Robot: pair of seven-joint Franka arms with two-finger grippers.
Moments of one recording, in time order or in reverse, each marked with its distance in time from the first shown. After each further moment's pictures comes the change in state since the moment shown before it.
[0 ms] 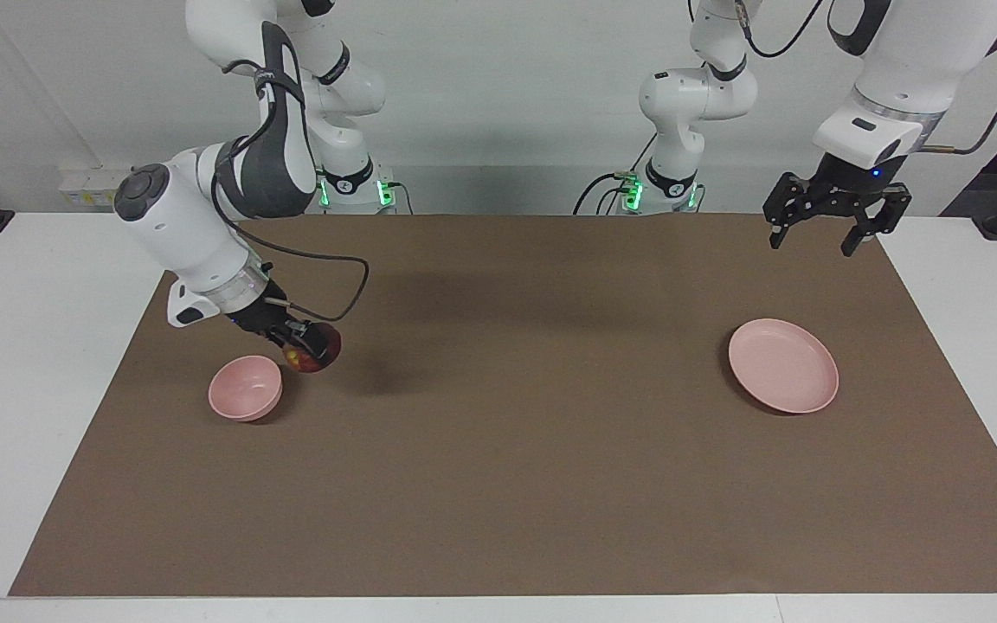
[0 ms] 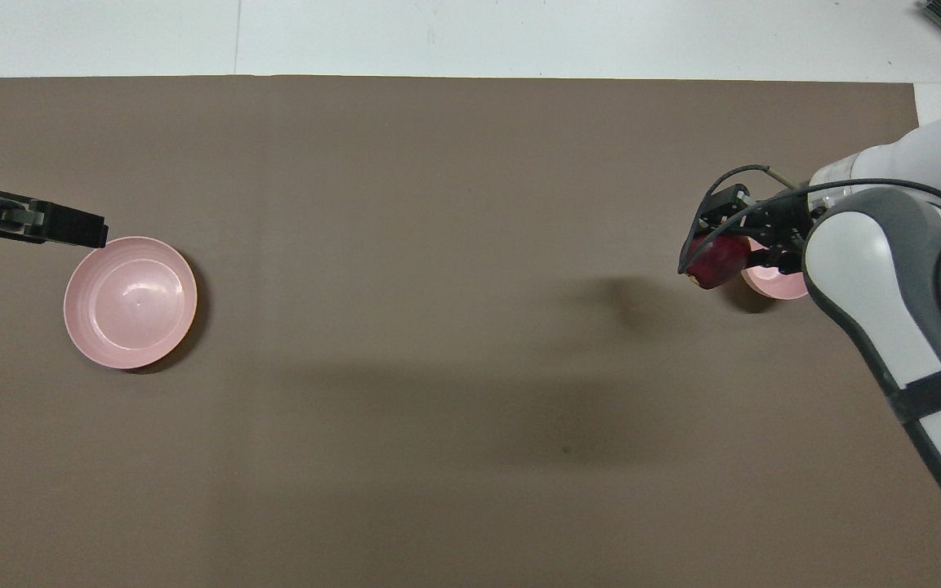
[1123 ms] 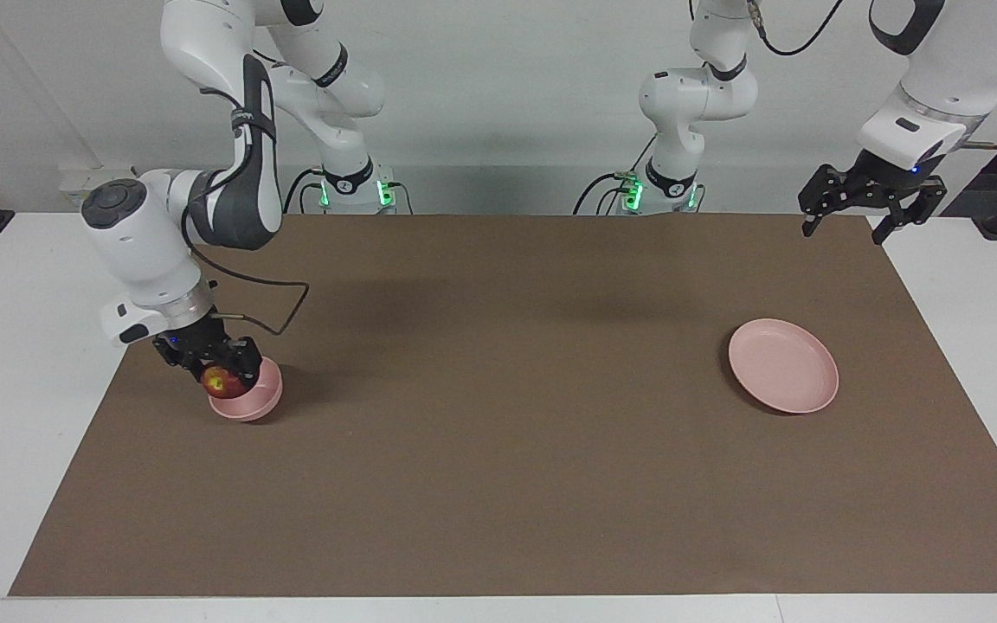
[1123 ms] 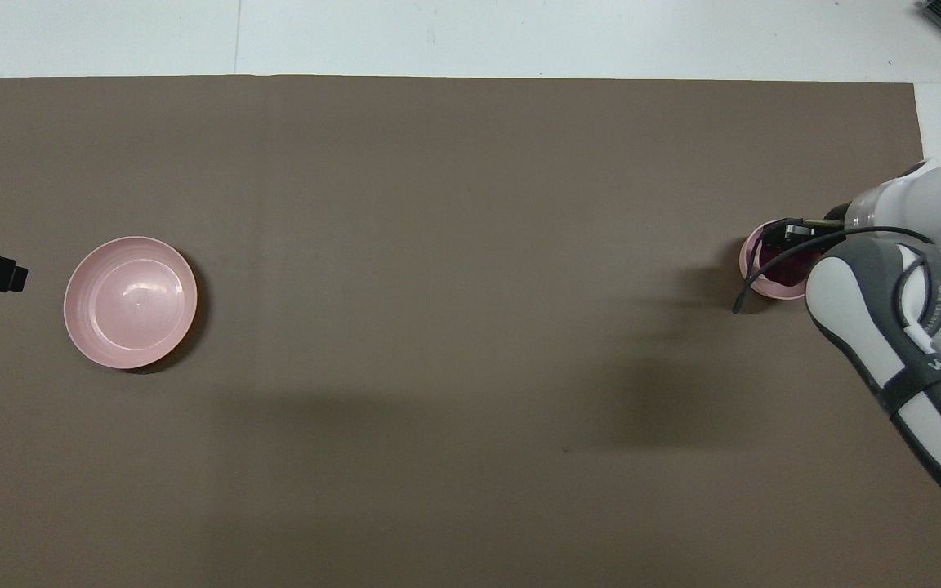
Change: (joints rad) left arm -0.059 -0.032 0.171 0.001 -0.001 -0.121 0.144; right arm -0.119 0.044 0.002 -0.197 -0.154 0.279 -0.269
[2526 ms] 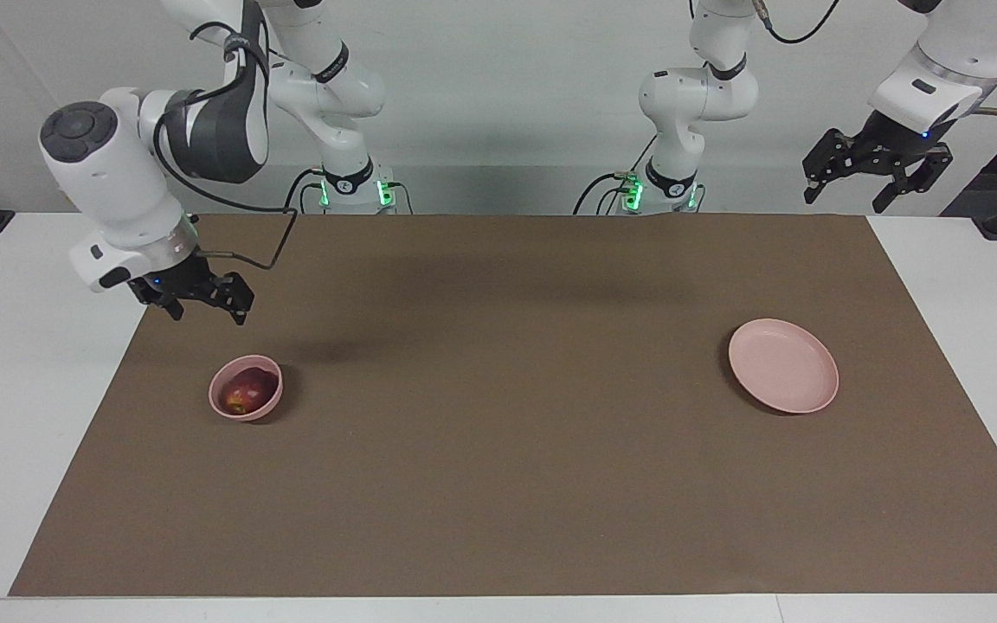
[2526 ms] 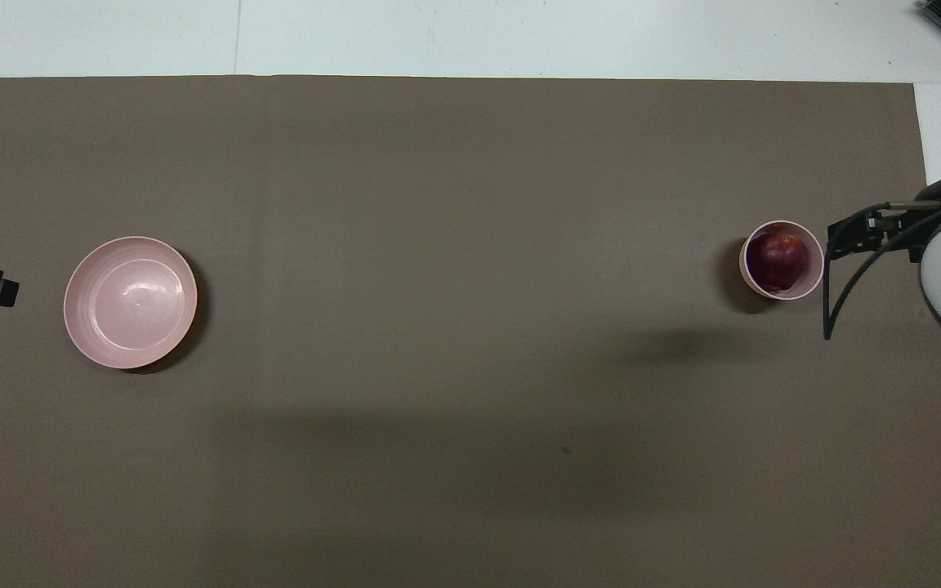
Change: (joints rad) left arm -0.001 0.009 0.000 0.070 -0.038 -0.111 -0.044; right arm 0.010 -0.169 0.026 0.299 -0.070 -0.617 -0.036
